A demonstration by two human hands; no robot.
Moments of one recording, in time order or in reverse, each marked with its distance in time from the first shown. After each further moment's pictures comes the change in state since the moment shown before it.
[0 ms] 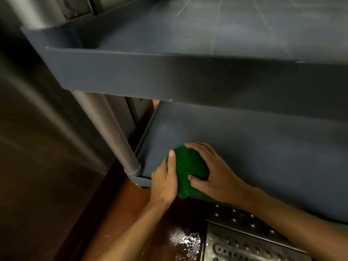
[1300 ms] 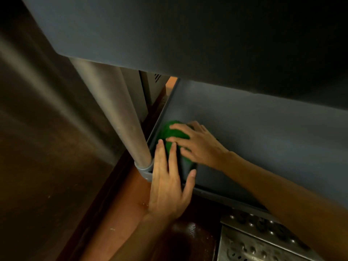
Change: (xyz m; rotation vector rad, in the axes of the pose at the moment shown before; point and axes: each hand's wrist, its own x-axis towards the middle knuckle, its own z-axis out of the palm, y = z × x) left_hand 0.014 -0.070 -0.010 0.545 0.145 0.432; right_hand 0.128 0.064 0.068 -0.705 -0.160 -0.401
